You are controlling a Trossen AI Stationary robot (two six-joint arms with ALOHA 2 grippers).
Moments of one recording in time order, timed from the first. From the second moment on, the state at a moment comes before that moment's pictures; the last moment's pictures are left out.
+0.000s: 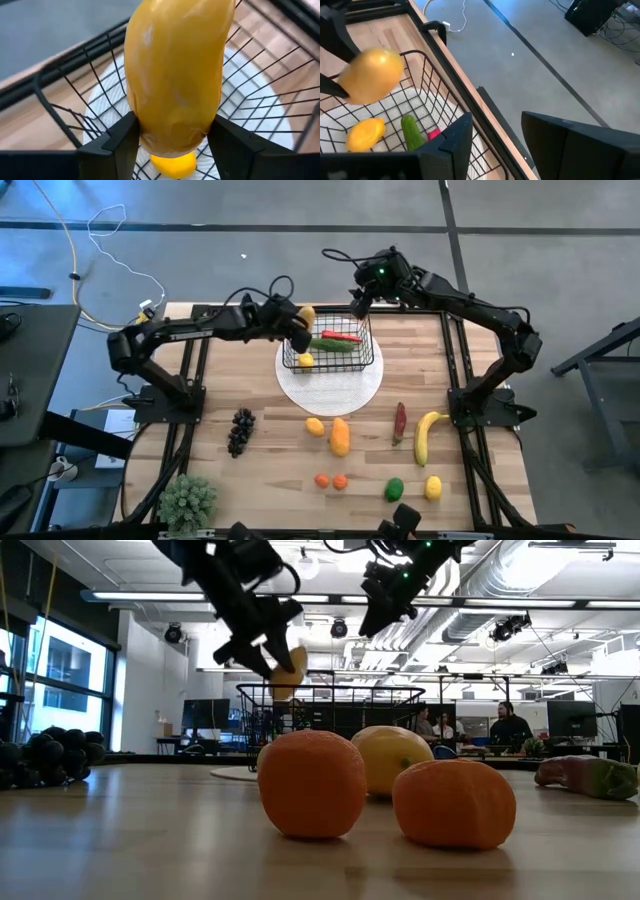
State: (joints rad) left arm 0.54 1.52 1.13 -0.42 -0.15 -0.44; right arm -0.57 1.59 1.52 -0.56 0.12 -0.15
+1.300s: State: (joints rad) left arm 0.58 1.61 1.13 -0.43 -0.14 -0.44; right arm -0.56 1.41 1.52 -0.73 0.18 0.01
